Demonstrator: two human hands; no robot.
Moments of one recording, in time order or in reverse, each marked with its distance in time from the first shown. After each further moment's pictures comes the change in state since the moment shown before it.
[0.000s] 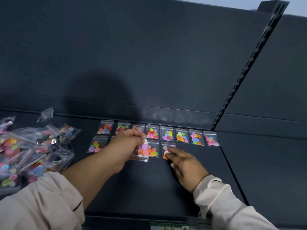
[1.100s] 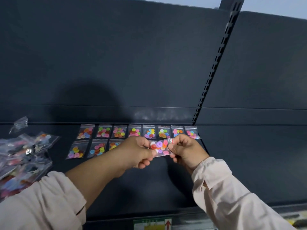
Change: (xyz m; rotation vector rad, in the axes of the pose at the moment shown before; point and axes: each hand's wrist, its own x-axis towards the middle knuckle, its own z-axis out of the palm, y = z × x) left_hand -0.012 0.003 0.057 0.325 -0.287 0.023; right_hand -0.010 -0.003 -0.063 1.383 0.222 0.598
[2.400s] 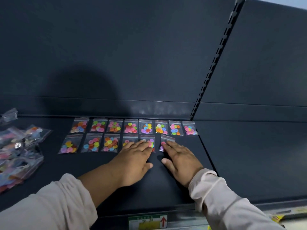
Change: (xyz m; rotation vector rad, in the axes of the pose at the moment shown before) left_hand 0.022 -0.047 0.014 1.189 -0.045 0.407; right_hand 0.009 0.054 -0.028 -1.488 -0.200 -0.305
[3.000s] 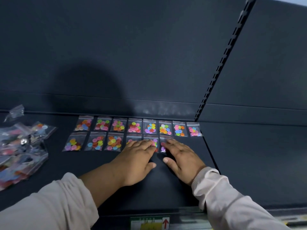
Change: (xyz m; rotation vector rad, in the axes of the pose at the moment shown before) left_hand -0.002 -0.002 -0.001 -0.037 0.041 0.013; right_hand 0.006 0.001 -0.007 0.098 0.031 -0.089
